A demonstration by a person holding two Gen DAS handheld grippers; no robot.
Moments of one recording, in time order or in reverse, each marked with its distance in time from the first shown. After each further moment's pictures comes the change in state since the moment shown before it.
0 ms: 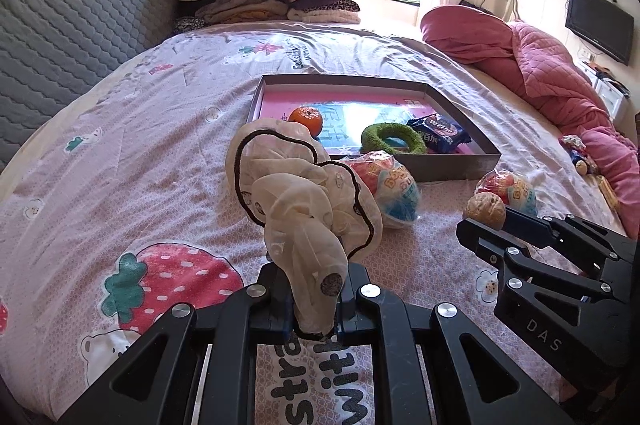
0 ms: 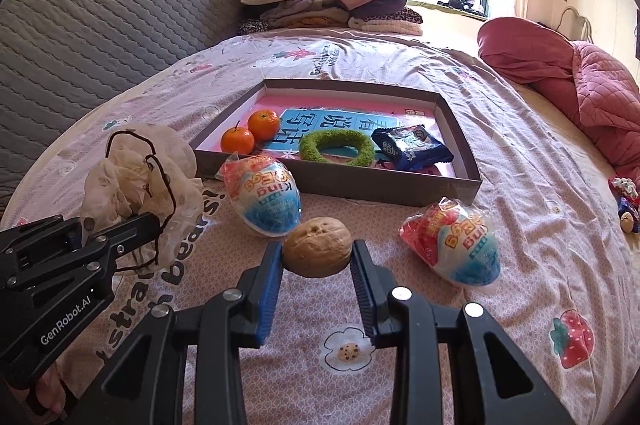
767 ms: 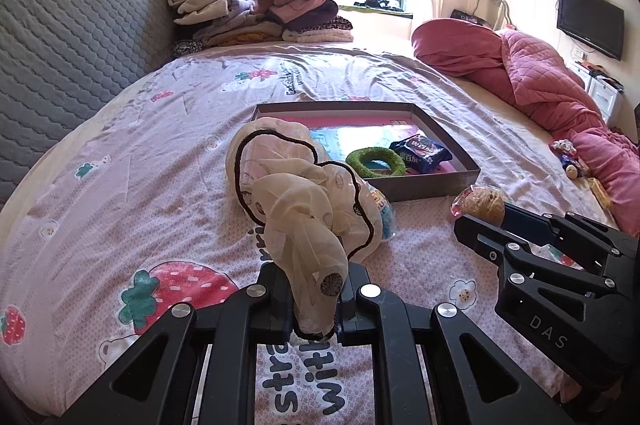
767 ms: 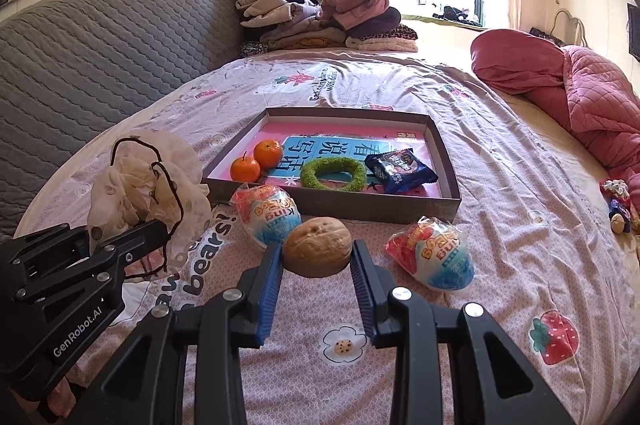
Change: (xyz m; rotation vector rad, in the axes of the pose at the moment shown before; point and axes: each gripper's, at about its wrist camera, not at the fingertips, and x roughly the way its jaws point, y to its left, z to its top) left arm -0.031 -0.017 0.009 0.037 -0.061 0.012; right arm -0.034 -0.006 0.009 0.030 -0.066 0.017
